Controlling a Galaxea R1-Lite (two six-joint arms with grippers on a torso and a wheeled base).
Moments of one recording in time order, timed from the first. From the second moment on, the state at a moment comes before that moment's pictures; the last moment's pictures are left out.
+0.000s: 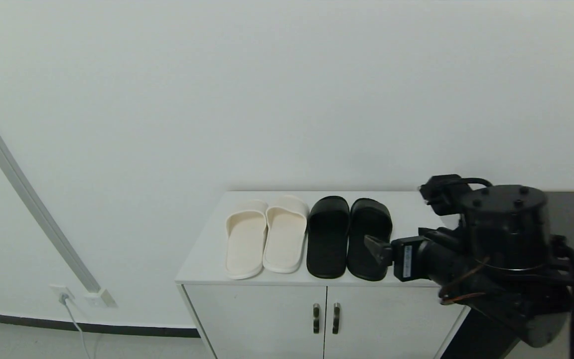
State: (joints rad) left arm 0.00 0.00 0.00 0.00 0.00 0.00; right arm 0.81 1.63 -0.76 -0.52 -0.49 0.28
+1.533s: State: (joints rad) left arm 0.00 0.00 0.00 0.00 0.00 0.00; right arm 0.72 2.29 -1.41 -0.54 -0.74 0.30
